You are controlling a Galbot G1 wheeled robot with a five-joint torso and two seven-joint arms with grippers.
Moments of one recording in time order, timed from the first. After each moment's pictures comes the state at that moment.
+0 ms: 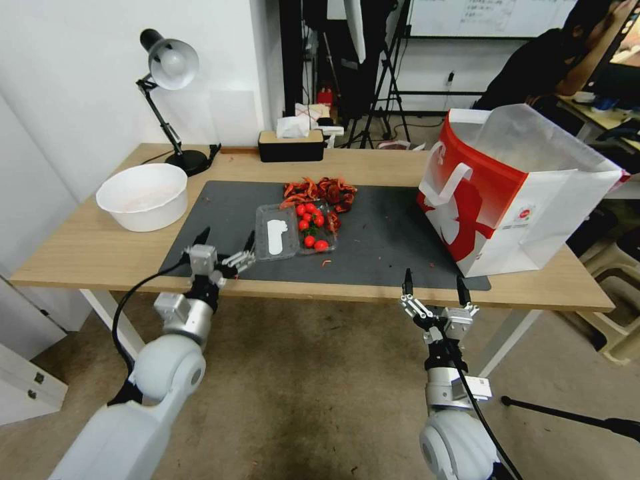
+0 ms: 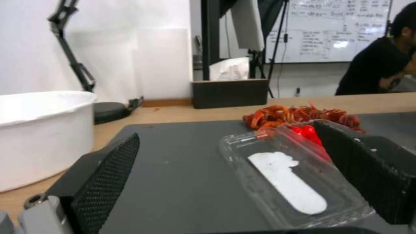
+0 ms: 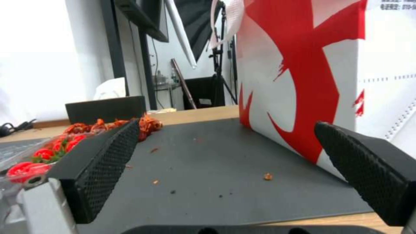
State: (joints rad) left arm 1.29 -1.11 -0.37 -1.94 -0.43 -0.06 -0.16; right arm -1.51 1.41 0.35 1.95 0.10 0.35 0.29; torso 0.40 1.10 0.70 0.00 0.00
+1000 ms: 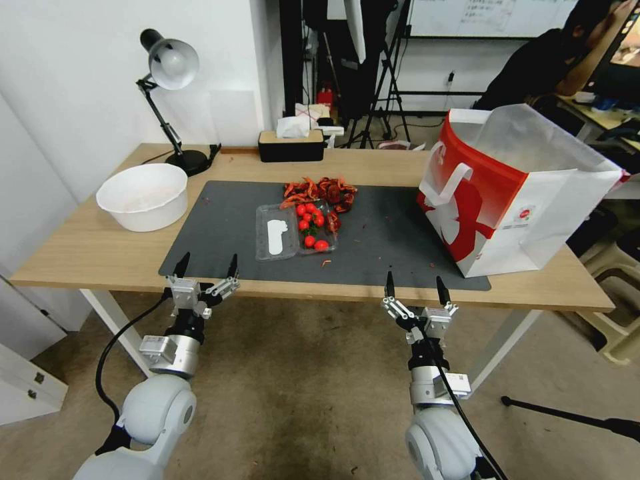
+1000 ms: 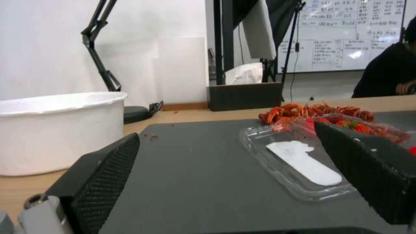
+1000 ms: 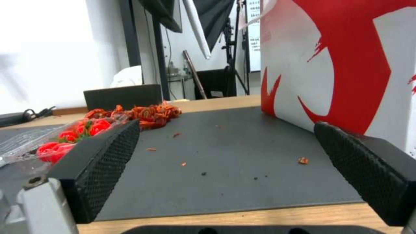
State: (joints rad) left arm 1.42 -1.18 -0.45 -1.92 -0.35 -0.22 -0.11; right arm -1.49 1.43 0.31 1.91 0.08 0.34 0.27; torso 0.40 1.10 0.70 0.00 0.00
